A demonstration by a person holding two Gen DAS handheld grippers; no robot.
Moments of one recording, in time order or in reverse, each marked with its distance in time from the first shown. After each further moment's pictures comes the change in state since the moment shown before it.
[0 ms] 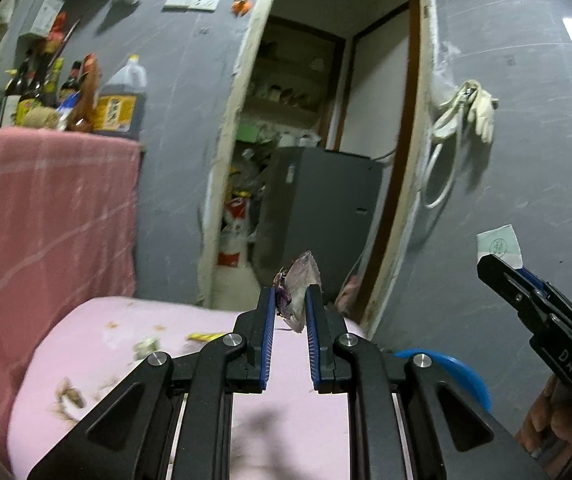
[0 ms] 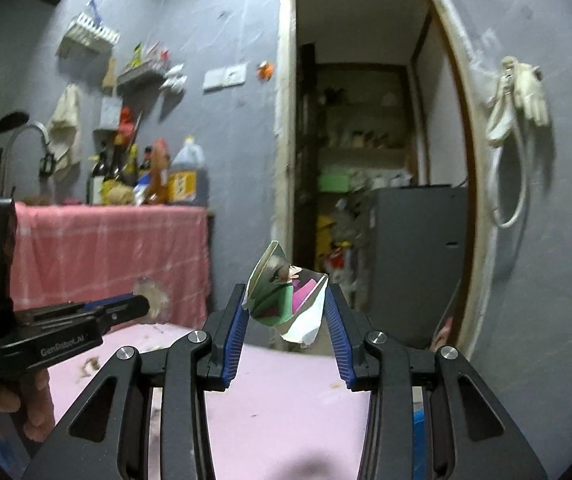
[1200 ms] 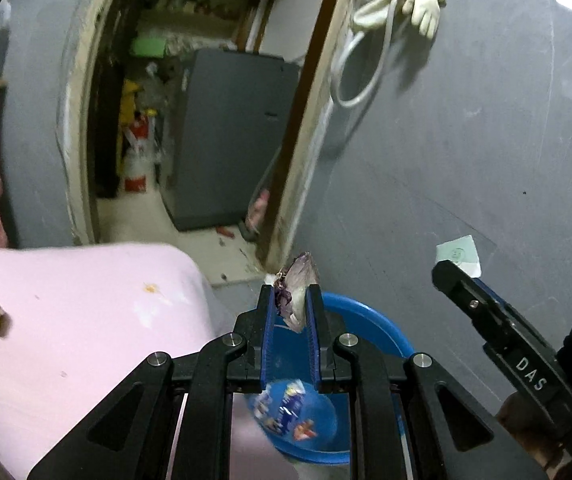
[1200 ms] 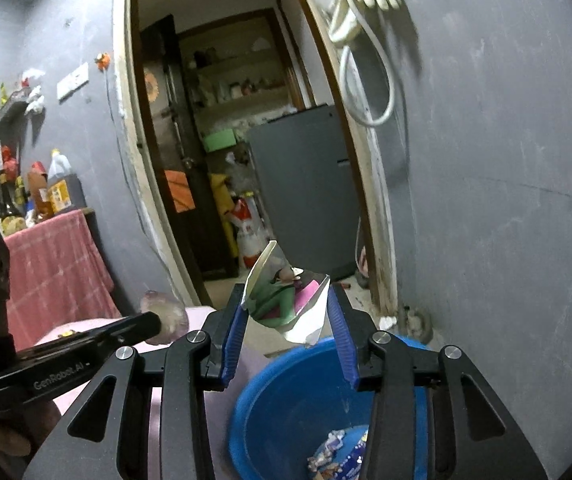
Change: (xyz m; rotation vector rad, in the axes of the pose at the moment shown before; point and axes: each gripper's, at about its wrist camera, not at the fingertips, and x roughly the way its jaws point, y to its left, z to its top) left arm 0.159 -0.152 -0.044 0.039 0.358 -0.257; right arm -0.014 -0.175 -0.077 0.326 0.193 -0.260
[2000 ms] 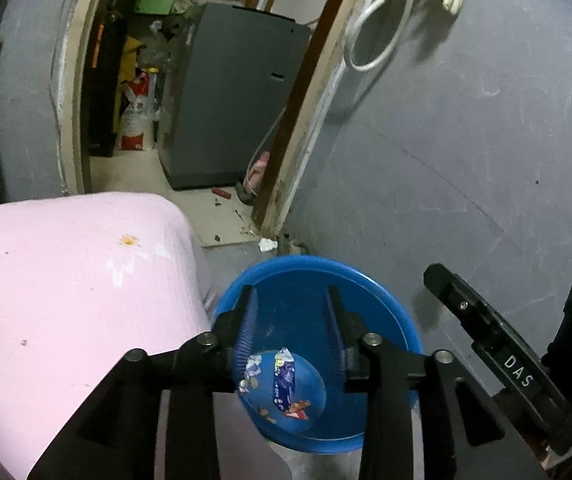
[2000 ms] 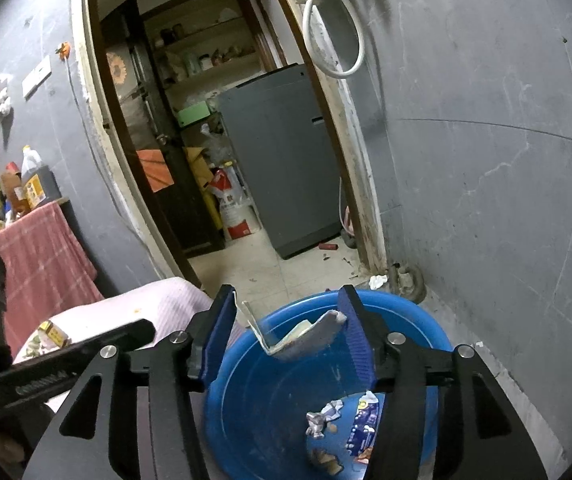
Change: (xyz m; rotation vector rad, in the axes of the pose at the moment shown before) left arm 0.034 0.008 -0.016 -0.065 0.103 -0.001; right arm 0.022 -0.028 -0.014 0.084 0.118 -0.041
